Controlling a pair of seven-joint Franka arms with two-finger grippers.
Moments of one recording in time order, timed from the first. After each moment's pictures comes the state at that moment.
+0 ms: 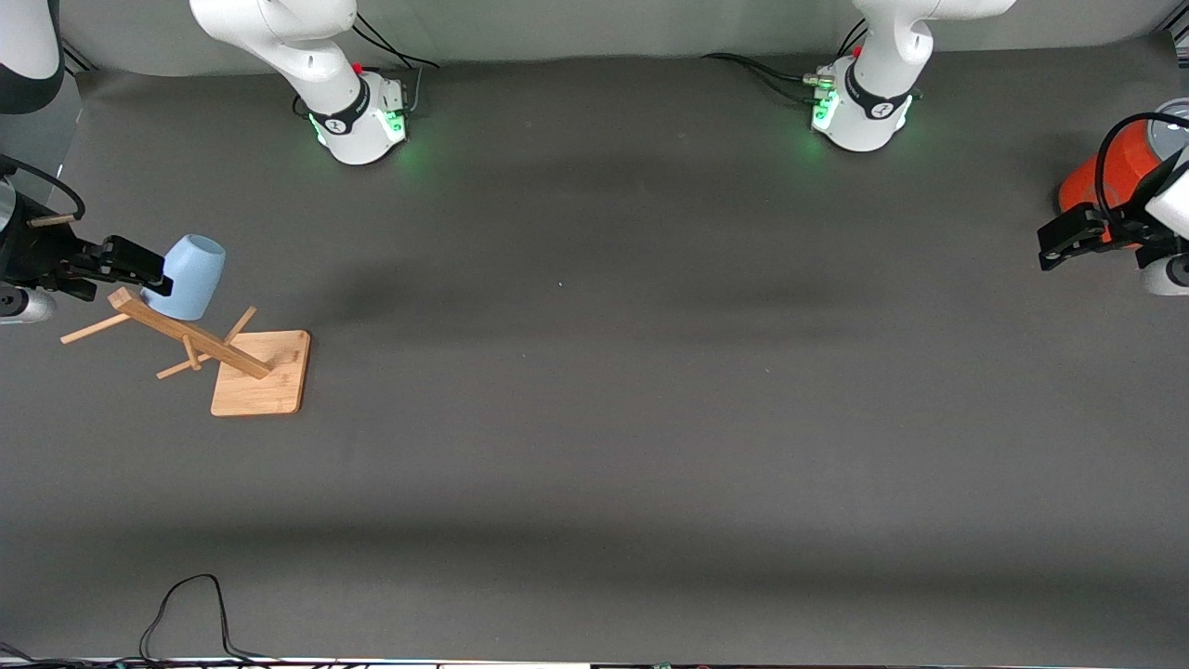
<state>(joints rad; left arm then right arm) -0.10 0.03 0.06 -1.50 0.08 1.50 -0.01 0.04 0.01 -0.07 -1.62 0.00 1.61 -0.06</state>
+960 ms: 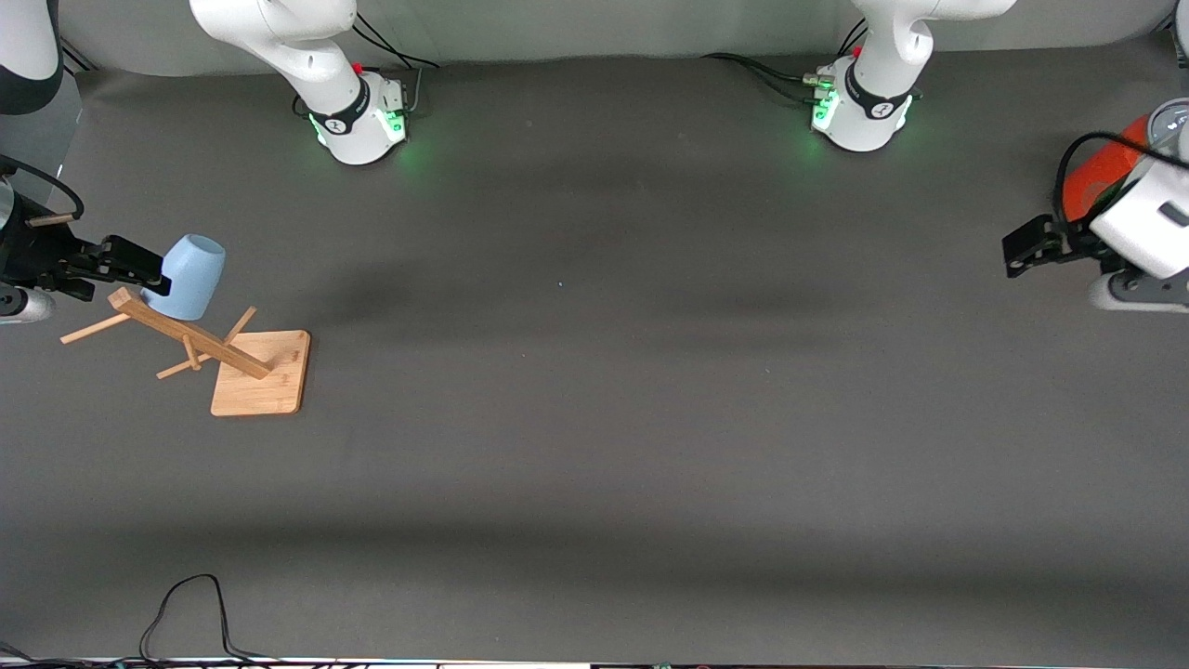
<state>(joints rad) -0.12 0.10 0.03 -1.49 0.08 1.50 0.00 0.04 0.01 -0.07 -1.62 0.00 1.60 -0.06</state>
